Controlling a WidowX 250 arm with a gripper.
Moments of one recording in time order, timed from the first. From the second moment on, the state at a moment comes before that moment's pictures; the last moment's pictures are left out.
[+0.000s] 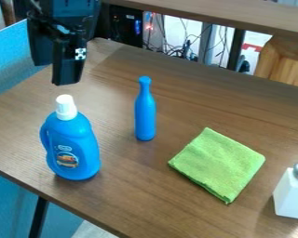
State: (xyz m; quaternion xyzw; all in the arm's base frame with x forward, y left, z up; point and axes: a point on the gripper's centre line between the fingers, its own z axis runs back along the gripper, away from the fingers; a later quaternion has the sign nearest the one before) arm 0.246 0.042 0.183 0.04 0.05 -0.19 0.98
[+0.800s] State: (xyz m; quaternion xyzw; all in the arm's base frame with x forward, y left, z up) arm 0.250 0.046 0.167 0.05 0.06 -0.11 0.99
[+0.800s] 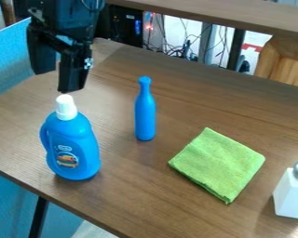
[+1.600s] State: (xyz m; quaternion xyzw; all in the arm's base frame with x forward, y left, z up) arm 0.251 0.047 0.135 0.05 0.09 -0.09 0.99
